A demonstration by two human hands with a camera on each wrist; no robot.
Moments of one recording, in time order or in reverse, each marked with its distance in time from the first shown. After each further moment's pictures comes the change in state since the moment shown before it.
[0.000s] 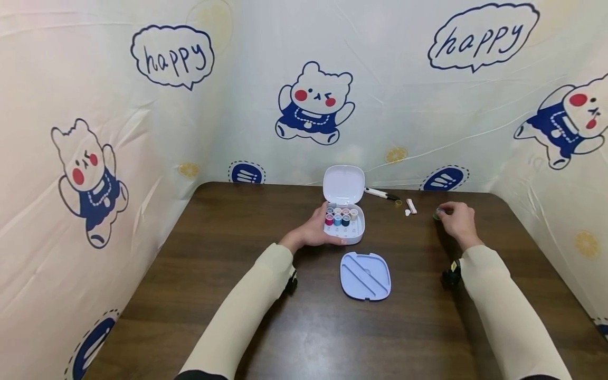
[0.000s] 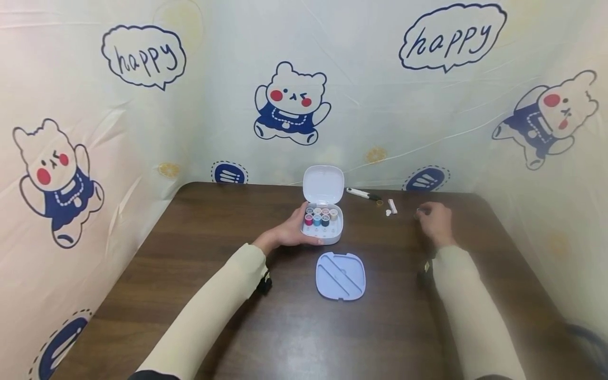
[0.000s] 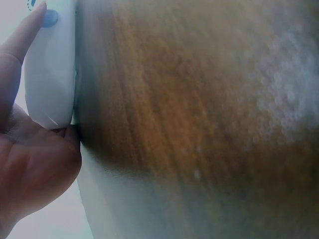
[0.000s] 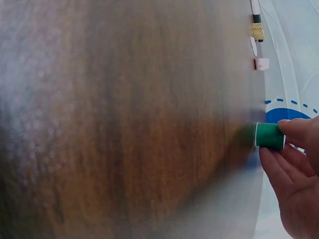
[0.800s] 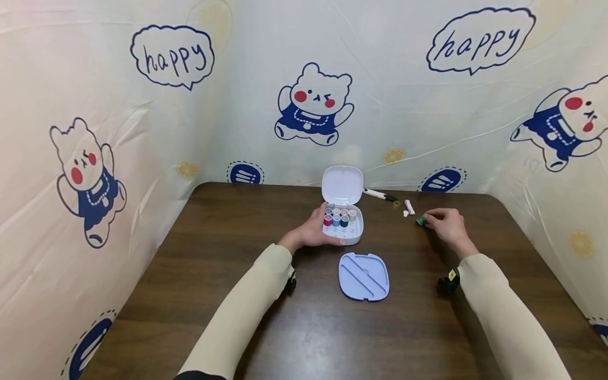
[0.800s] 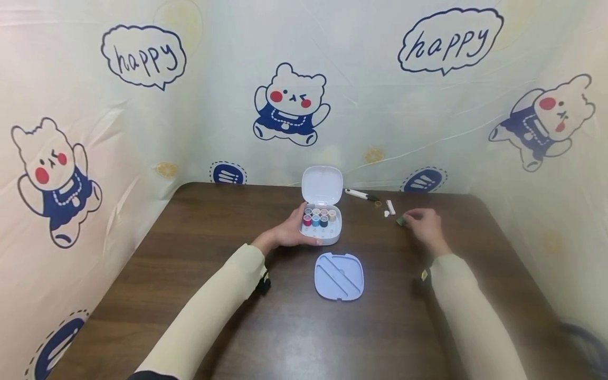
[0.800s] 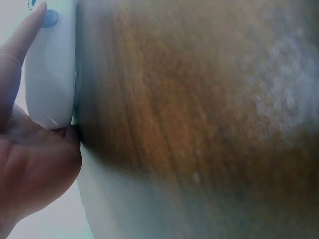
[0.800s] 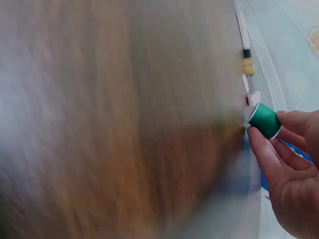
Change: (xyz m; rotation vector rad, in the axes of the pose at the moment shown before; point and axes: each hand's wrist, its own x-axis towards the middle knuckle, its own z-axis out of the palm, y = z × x) left_hand 0.006 -0.005 0.000 0.000 -0.011 -0.018; right_hand -0.015 -0.019 0.002 0.269 -0.222 0.094
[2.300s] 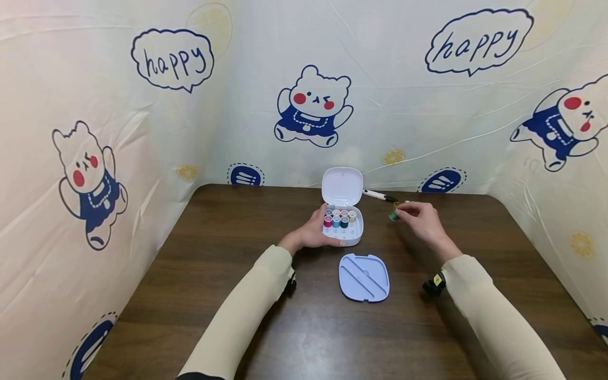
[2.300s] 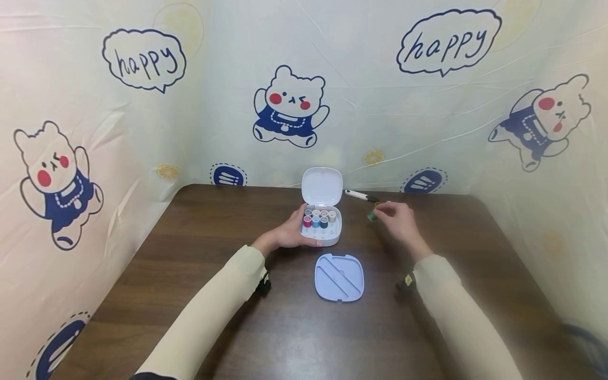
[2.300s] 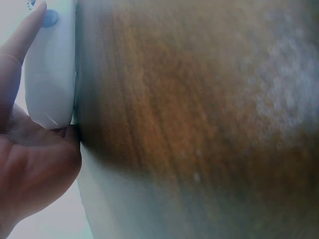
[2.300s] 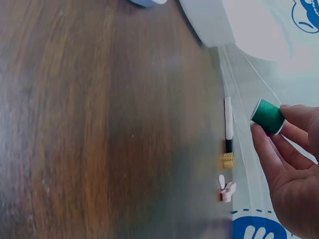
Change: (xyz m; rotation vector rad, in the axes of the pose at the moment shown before) left_hand 0.000 0.000 0.002 0.005 0.009 0.001; right_hand -0.005 -0.053 0.038 0.005 -0.050 -0.163
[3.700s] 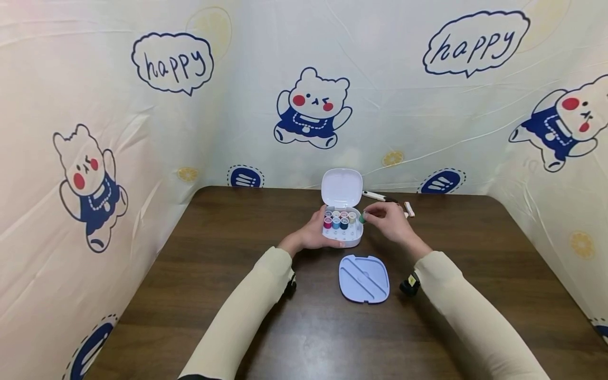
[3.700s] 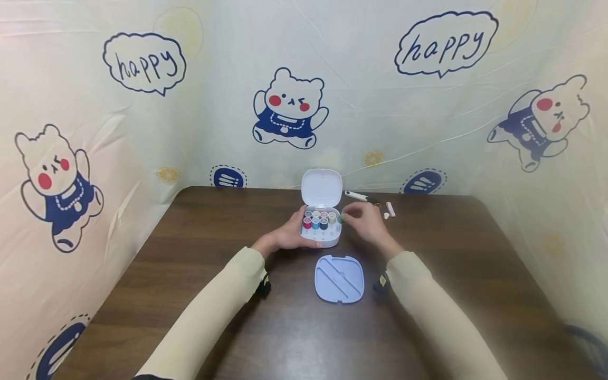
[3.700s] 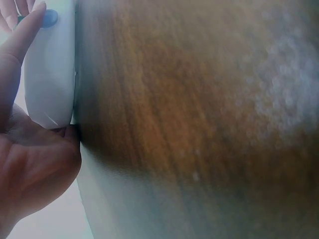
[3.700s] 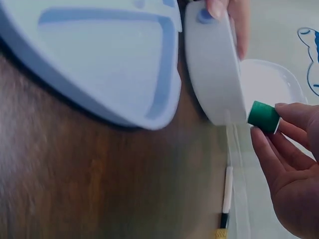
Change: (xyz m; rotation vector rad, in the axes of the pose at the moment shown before) left_hand 0.004 -0.004 0.000 -0.016 -0.002 0.010; right_hand 0.015 -0.040 0.059 -0.024 -0.037 -0.181
